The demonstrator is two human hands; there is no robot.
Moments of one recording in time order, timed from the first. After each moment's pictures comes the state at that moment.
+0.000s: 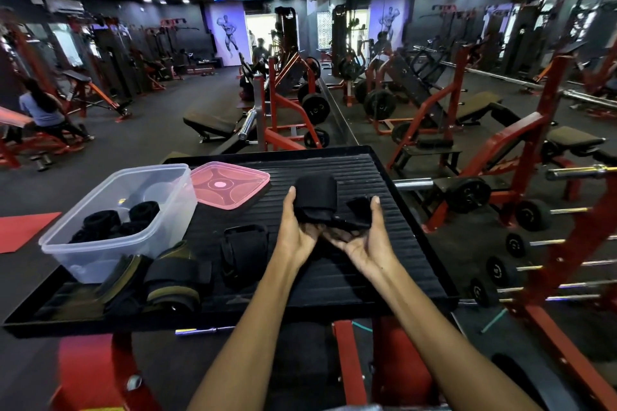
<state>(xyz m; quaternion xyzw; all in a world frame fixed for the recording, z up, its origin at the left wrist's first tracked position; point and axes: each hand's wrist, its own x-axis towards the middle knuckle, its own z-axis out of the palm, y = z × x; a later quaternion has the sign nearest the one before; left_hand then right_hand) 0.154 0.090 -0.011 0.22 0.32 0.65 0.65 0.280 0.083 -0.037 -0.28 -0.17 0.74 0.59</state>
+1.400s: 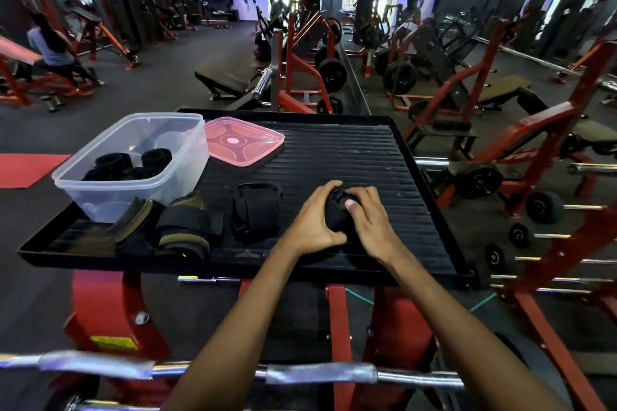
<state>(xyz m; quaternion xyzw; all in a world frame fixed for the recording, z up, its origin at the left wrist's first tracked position) 0.134 0.059 -0.064 0.73 0.50 0.39 0.27 0.284 0.071 -0.067 -0.49 -0.74 0.26 0.38</state>
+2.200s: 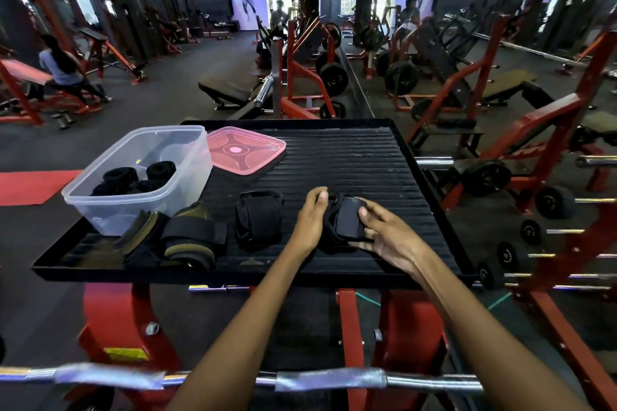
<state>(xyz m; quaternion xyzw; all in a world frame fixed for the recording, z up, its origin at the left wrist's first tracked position) 0.140 0.069 -0.069 0.55 0.53 0.49 0.41 0.304 0.065 -0.058 -0.36 -0.41 0.72 0.43</state>
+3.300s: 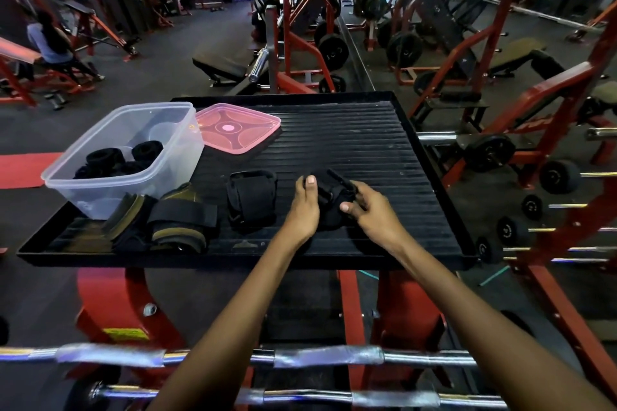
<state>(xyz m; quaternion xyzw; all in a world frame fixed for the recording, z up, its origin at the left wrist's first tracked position) 0.142 0.061 -0.071 0.52 0.63 0.43 0.40 0.287 0.071 -0.074 -0.46 -0.66 0.44 0.40</state>
